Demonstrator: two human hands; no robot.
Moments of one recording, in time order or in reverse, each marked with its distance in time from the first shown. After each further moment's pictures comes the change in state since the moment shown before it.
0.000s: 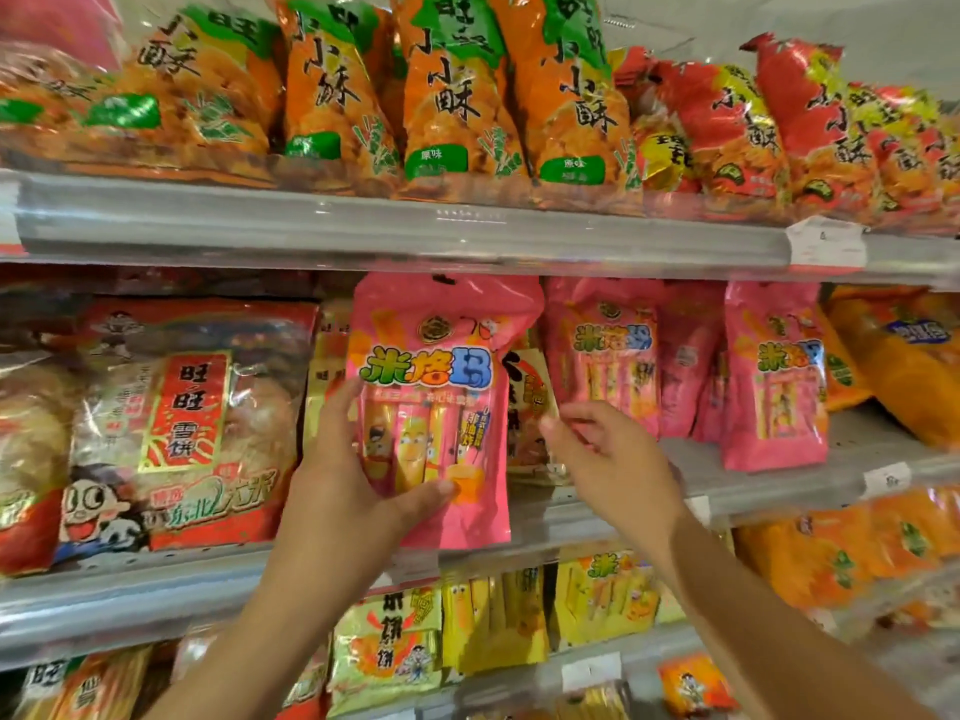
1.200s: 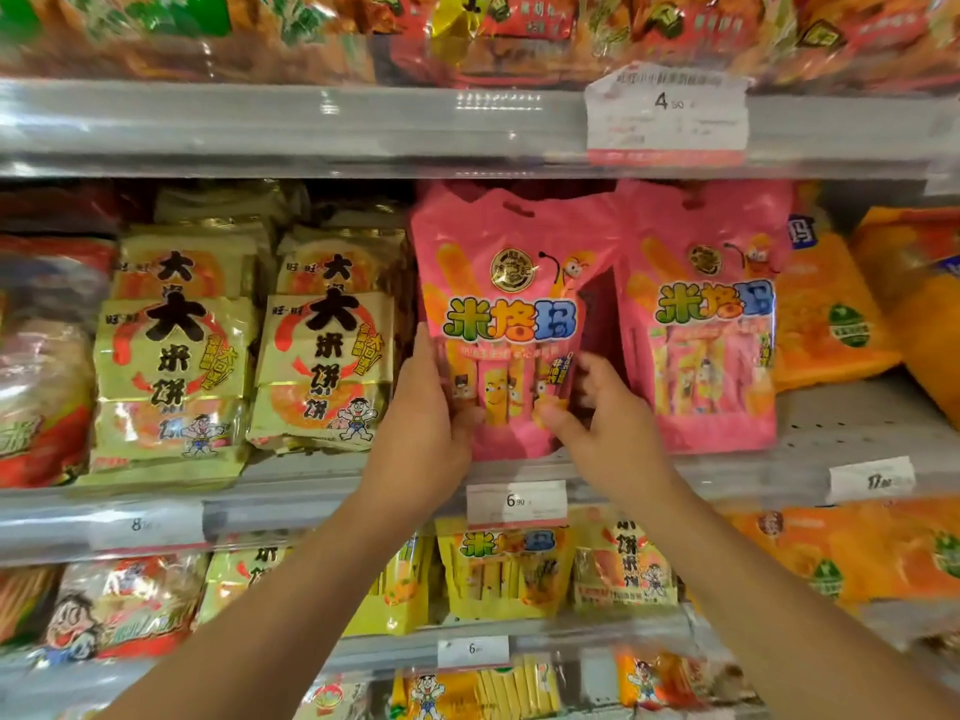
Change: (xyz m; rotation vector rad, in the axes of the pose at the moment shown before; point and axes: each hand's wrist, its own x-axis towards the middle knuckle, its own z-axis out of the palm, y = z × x) left_hand 0.031 0.035 0.250 0.287 0.037 0.146; right_hand 0.082 0.159 -0.110 -0.070 -0.096 -0.235
